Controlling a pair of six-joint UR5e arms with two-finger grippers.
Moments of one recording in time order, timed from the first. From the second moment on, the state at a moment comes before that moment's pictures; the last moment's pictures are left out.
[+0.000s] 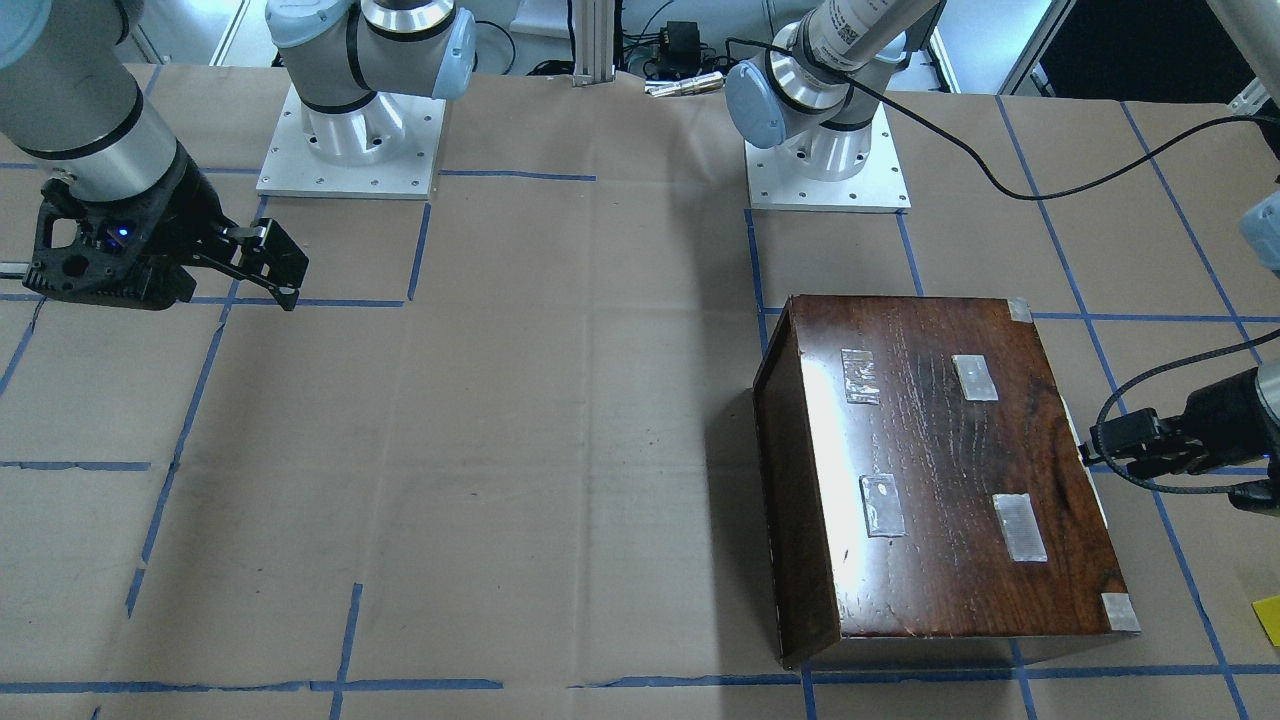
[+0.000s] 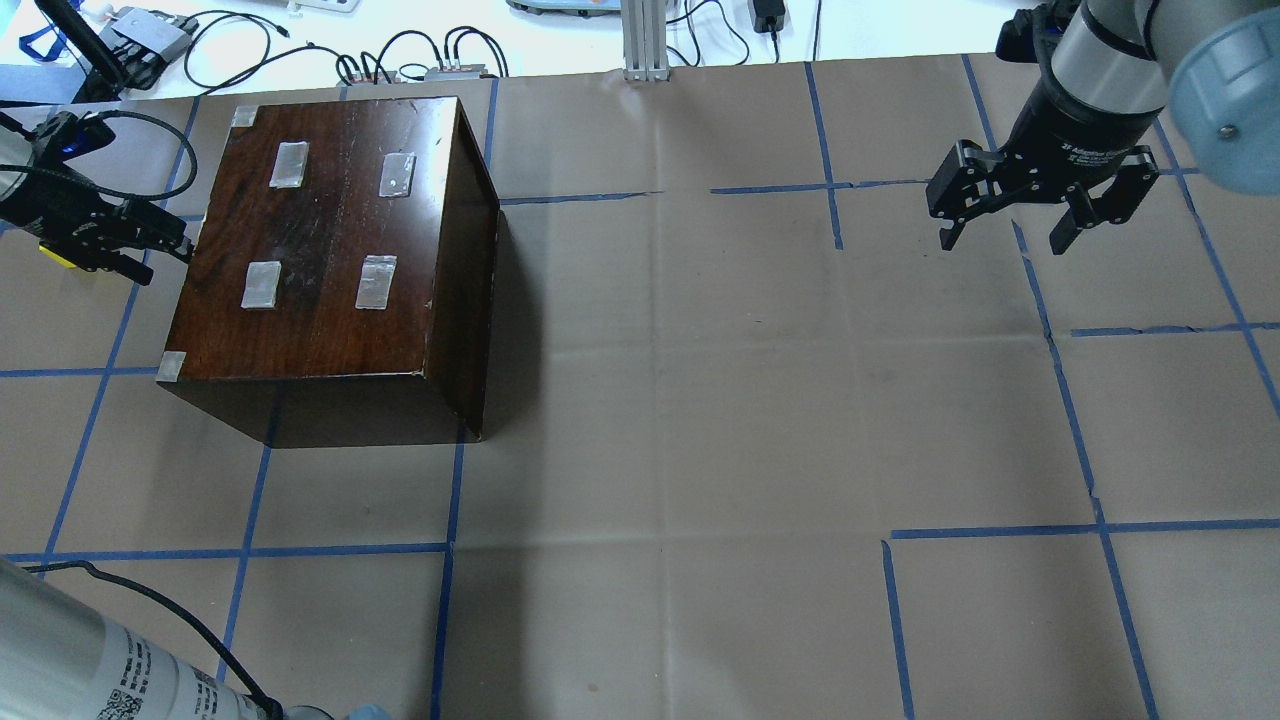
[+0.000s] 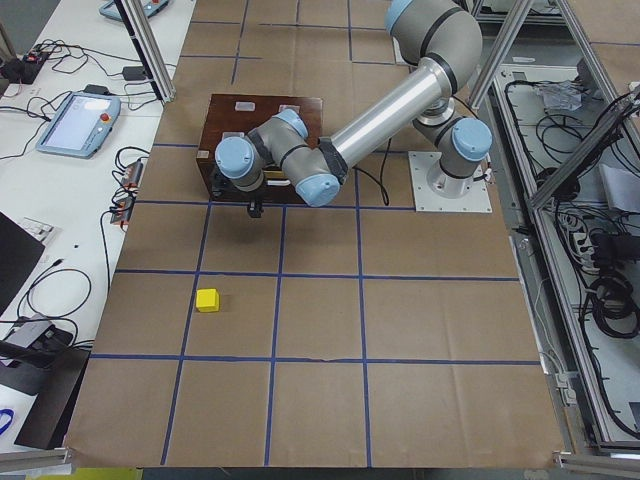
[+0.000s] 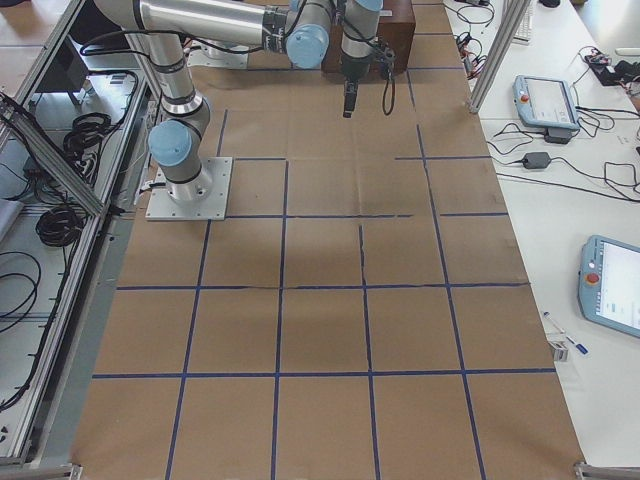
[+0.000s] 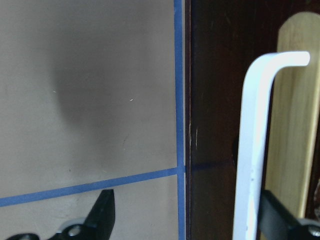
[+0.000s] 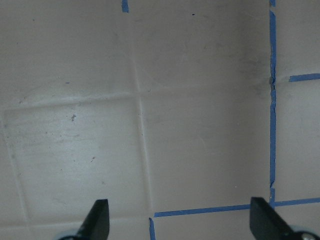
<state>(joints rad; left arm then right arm) -0.98 -2.03 -1.46 -1.43 1.32 0.66 1.45 -1.53 1.63 -1.62 -1.56 -0.03</state>
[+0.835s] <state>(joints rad) -0.98 -2.03 -1.46 -1.40 1.35 0.66 1.45 -1.53 1.63 -1.62 -1.56 -0.03</state>
